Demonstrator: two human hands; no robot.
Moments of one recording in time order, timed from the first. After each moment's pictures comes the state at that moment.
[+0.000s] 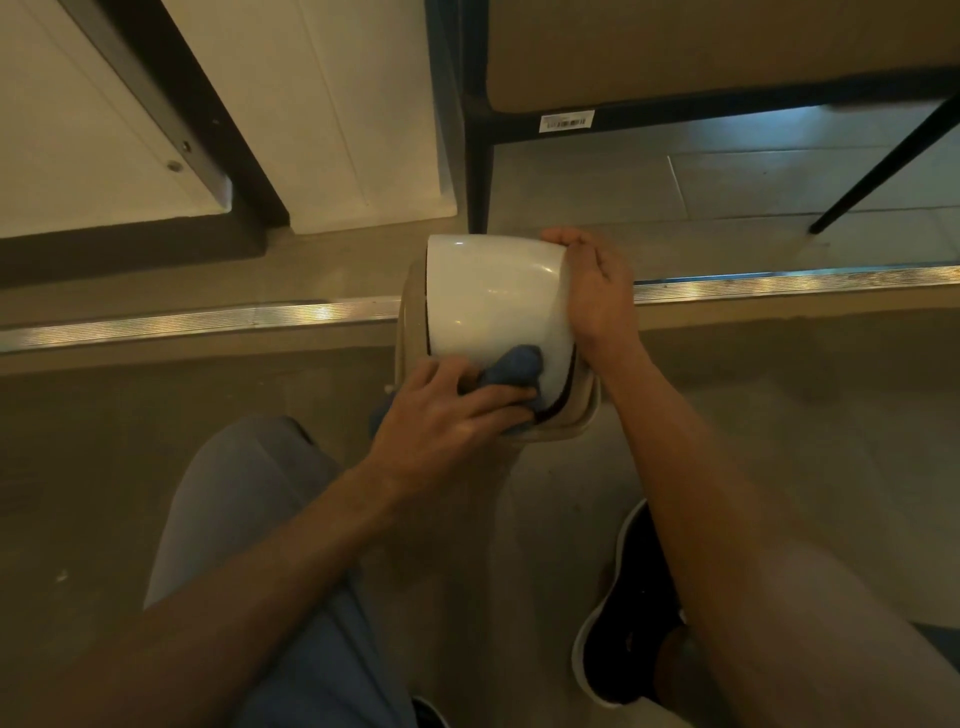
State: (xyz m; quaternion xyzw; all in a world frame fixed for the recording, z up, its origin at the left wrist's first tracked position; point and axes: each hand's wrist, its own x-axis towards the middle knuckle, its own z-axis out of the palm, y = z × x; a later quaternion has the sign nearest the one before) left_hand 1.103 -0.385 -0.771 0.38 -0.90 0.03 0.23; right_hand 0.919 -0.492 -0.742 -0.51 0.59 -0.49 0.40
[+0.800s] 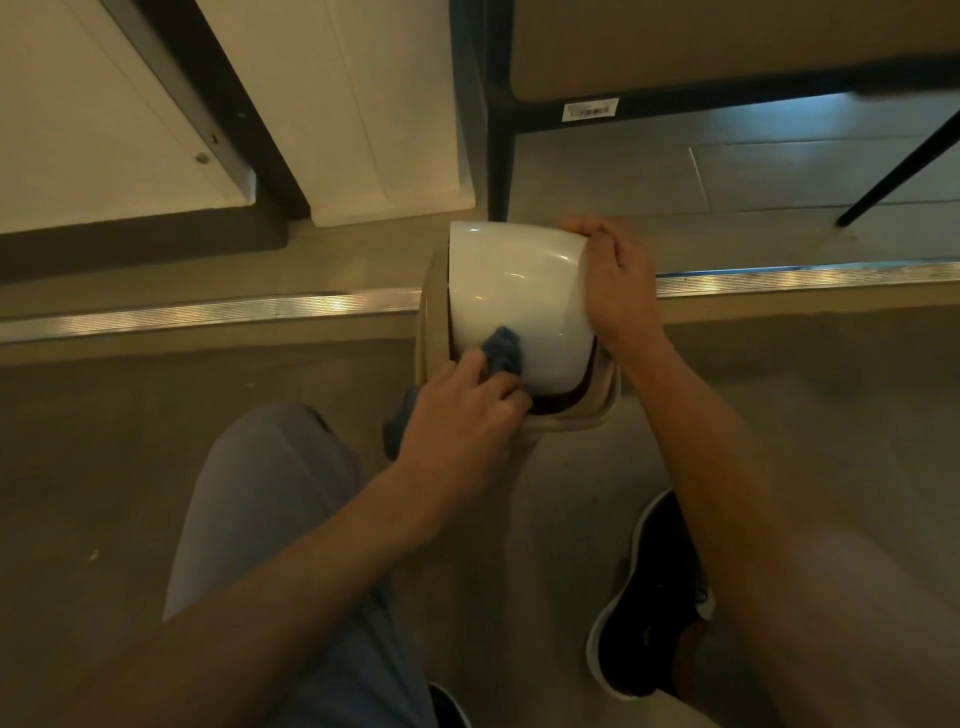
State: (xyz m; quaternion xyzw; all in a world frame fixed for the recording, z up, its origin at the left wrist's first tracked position) left_hand 1.089 -0.366 -0.738 0.49 -0.87 -0.01 0.12; right_hand 0.917 -0.490 -0.743 -0.54 0.59 -0.46 0.37
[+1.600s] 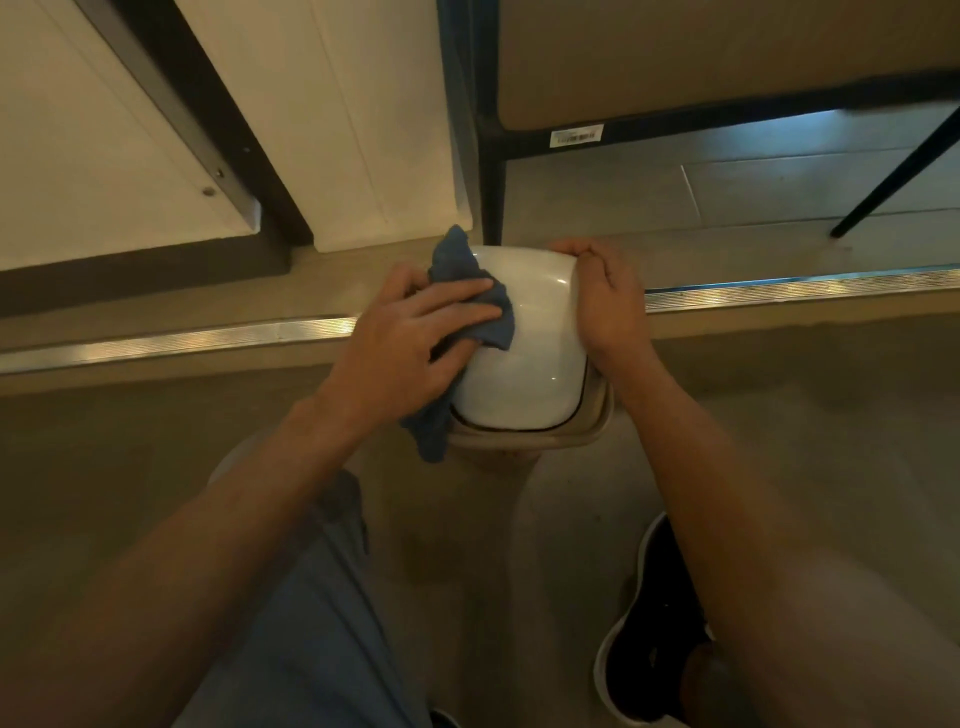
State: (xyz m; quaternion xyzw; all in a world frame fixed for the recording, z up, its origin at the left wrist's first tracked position) left_hand 1.141 -0.435 -0.712 0.45 -0.86 -0.05 0.24; right_hand 0.917 -0.486 -0.739 -0.52 0.59 -0.46 0.41
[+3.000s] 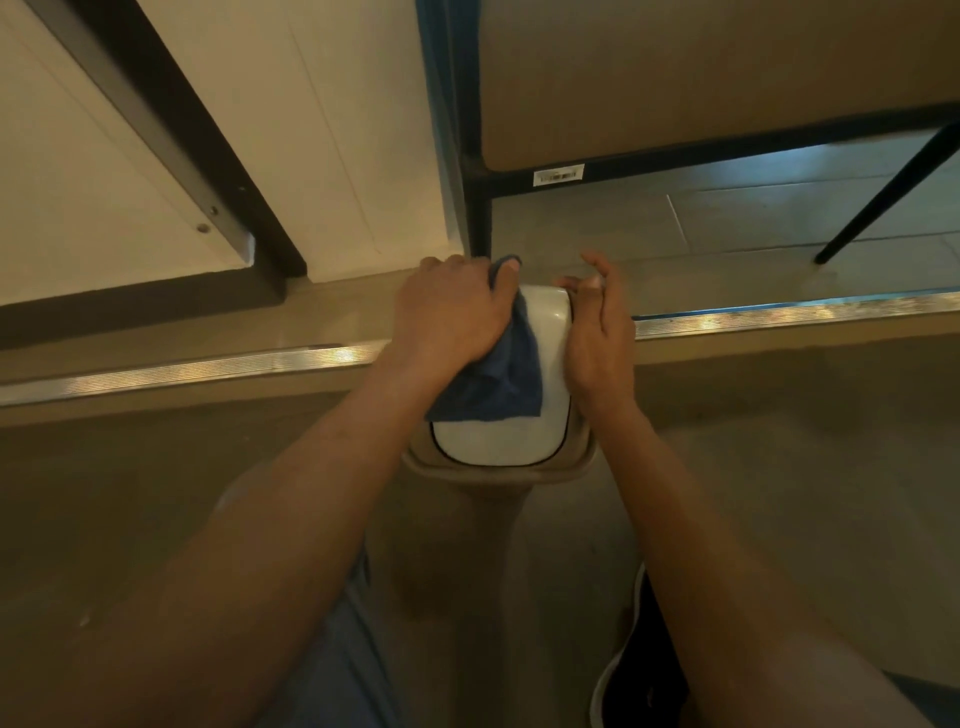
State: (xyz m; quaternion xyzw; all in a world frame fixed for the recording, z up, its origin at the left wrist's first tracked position) left_hand 1.069 -0.505 -0.692 0.69 -0.72 -0.07 0.09; right_hand 0.919 -0.480 -0.739 -0.50 0.60 -0.52 0.36
